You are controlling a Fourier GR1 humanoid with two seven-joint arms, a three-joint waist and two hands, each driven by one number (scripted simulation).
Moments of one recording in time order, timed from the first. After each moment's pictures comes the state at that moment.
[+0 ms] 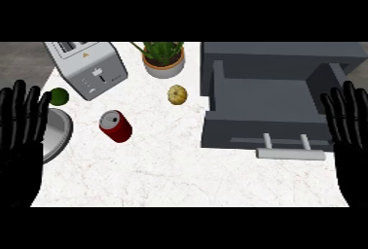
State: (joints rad) left arm 0.03 0.09 0.00 -2.10 0.01 0.05 -0.02; right arm 0.03 -0.09 0.01 -2.10 0.00 0.01 0.01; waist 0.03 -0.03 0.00
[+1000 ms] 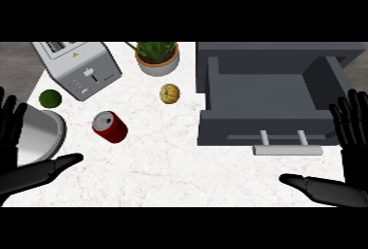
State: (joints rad) left arm 0.01 0.11 0.17 -2.08 0.01 0.19 0.39; right arm 0.07 -0.07 -0.08 -2.06 -0.02 -0.05 0.20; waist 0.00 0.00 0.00
